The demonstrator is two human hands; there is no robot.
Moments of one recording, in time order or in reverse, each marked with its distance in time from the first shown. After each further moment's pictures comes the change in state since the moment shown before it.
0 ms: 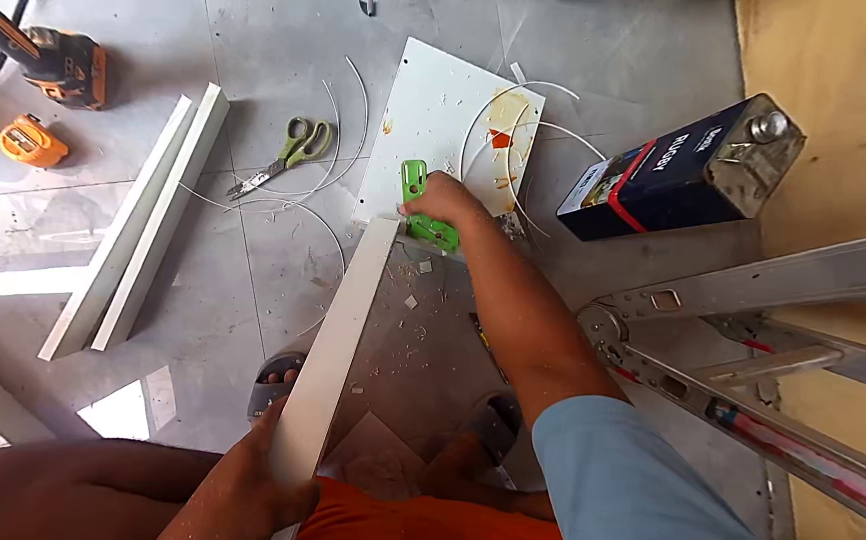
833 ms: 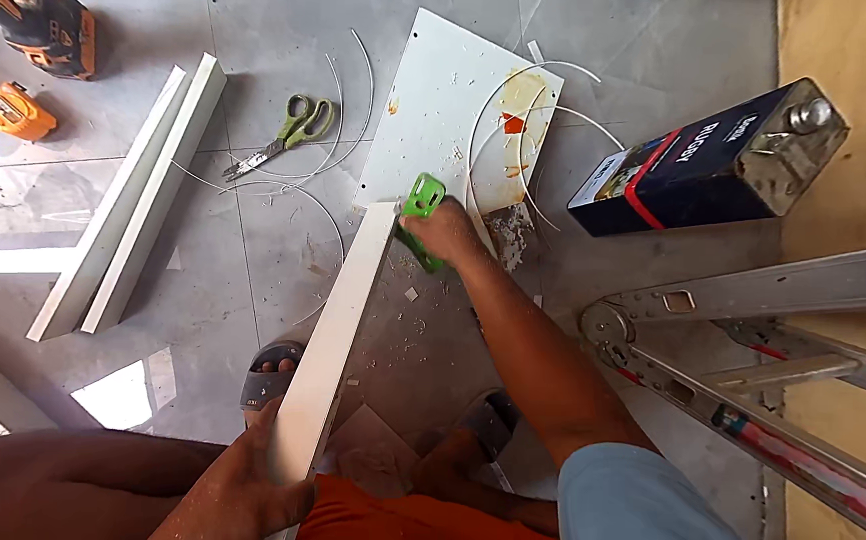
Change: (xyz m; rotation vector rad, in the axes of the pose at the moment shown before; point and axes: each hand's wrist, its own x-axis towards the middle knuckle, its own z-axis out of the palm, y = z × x) left_hand -0.001 -0.002 0.011 -0.183 -0.027 0.025; right_hand -0.062 0.004 0.035 0.118 0.145 -0.084
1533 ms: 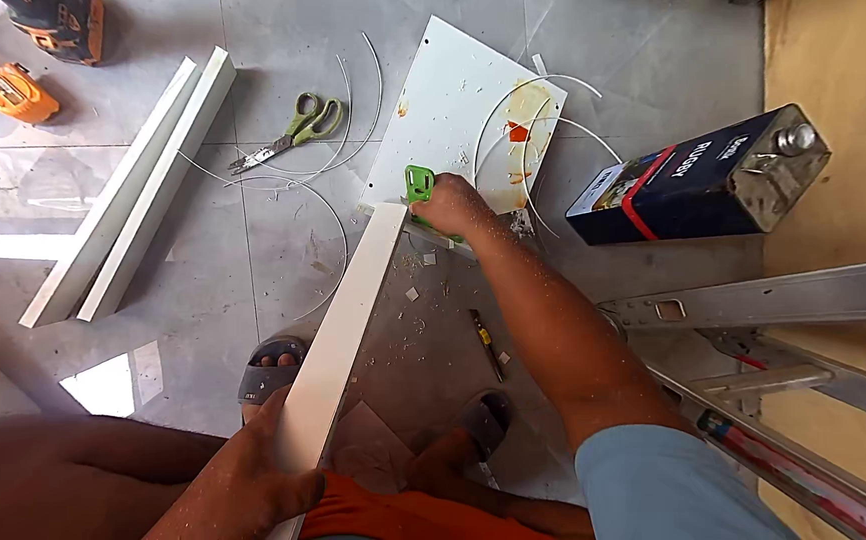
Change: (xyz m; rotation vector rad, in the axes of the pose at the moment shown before) left_hand 0.001 0.005 -0.001 0.035 0.014 -0.044; right_hand 0.028 -0.027 -0.020 -0.389 -0.101 -0.022
